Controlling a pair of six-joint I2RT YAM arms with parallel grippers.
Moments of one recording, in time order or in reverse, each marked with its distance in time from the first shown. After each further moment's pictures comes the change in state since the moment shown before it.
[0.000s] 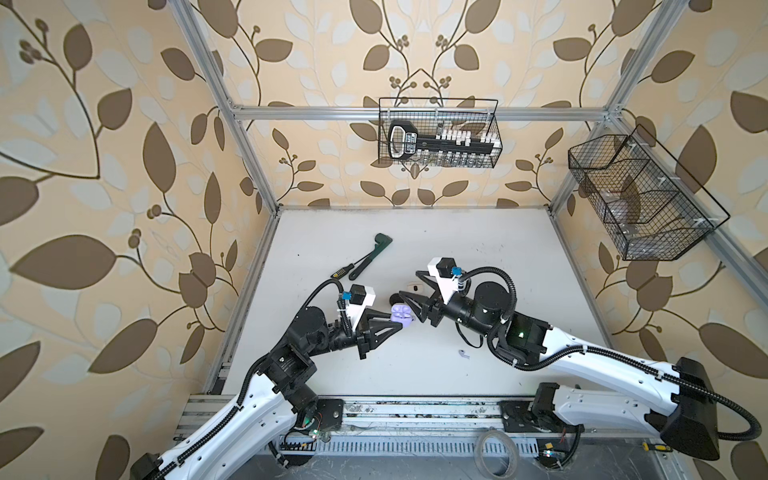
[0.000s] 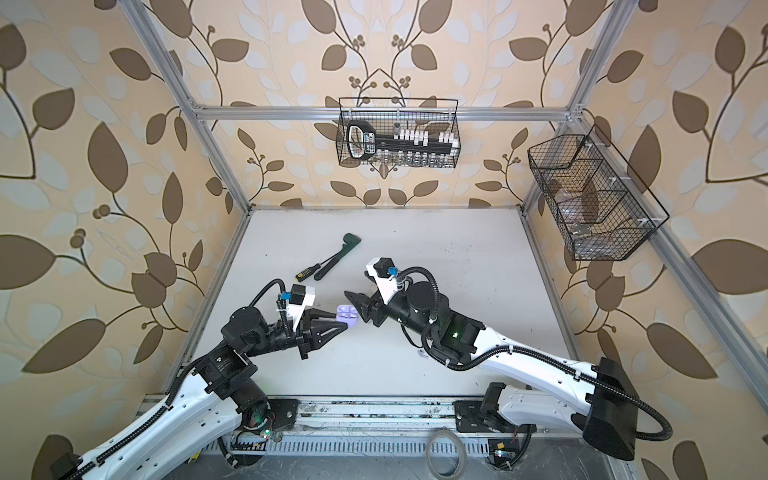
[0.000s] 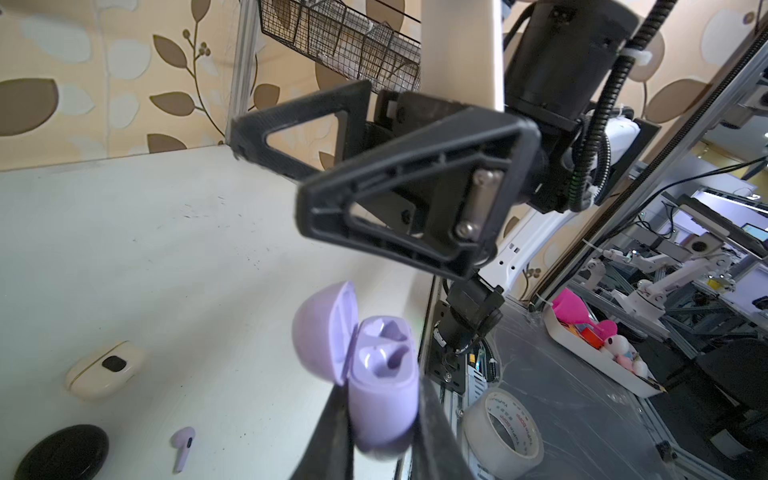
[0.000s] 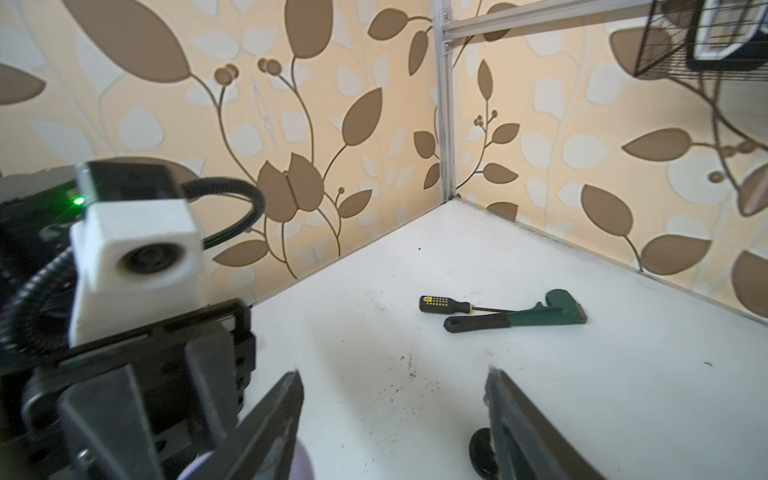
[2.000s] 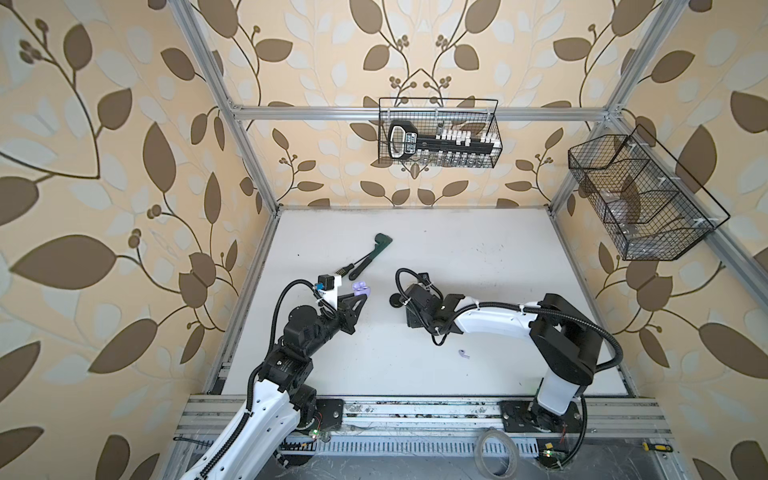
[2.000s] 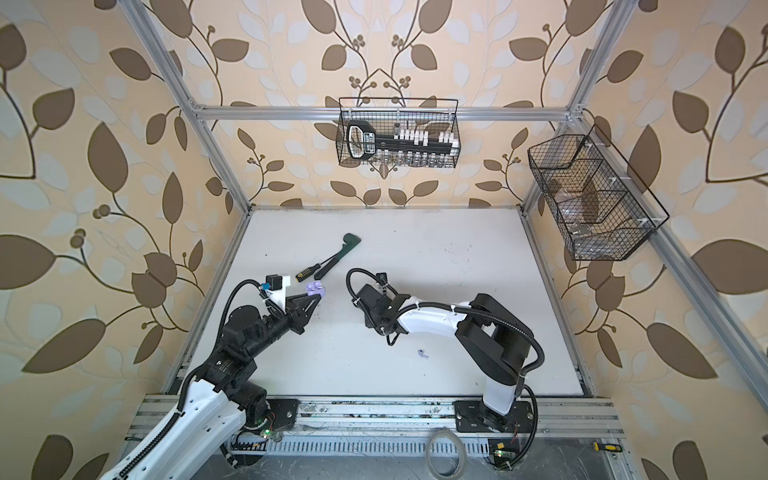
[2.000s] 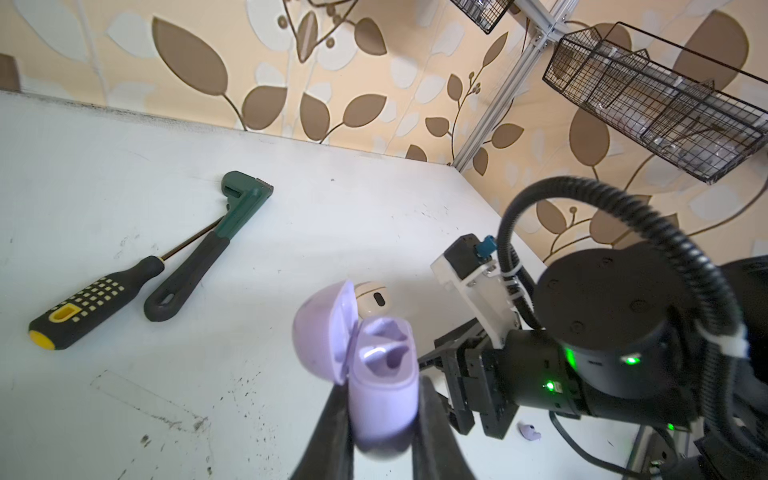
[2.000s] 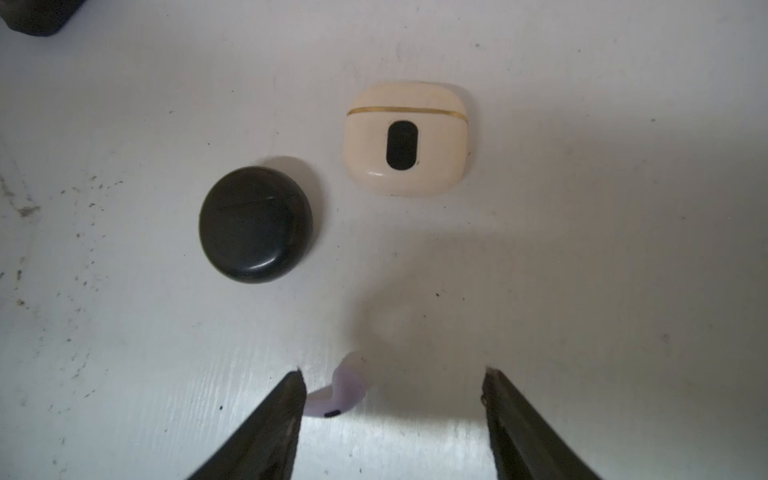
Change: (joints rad) left arm 0.274 -0.039 -0.114 -0.085 -0.375 -0.042; right arm -0.045 0.703 0.280 -0.599 0.286 0.594
